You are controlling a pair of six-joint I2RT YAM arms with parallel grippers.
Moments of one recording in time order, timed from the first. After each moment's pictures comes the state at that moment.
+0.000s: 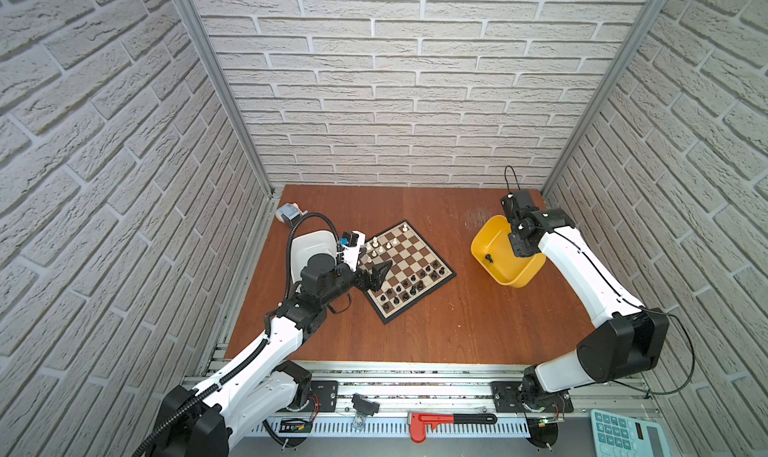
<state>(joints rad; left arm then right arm) -0.49 0.94 0.53 0.18 0.30 -0.20 0.16 1.49 1.45 -1.21 0.70 0.04</state>
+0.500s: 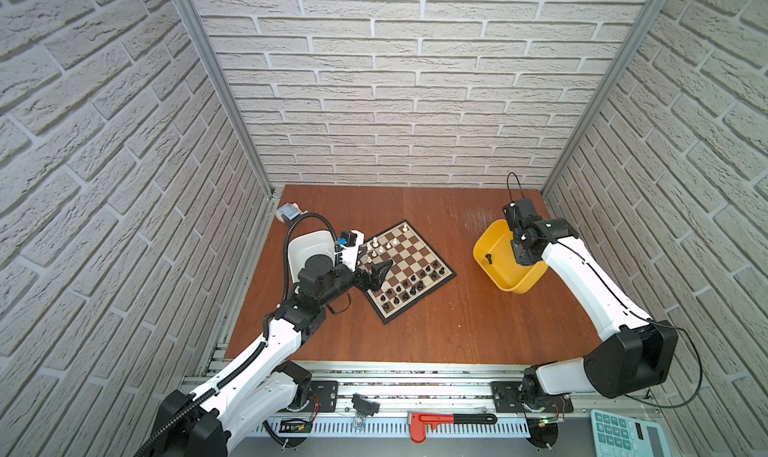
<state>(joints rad) -0.49 0.92 0.53 0.20 0.32 -0.22 0.13 1.41 1.32 -1.14 0.68 0.09</state>
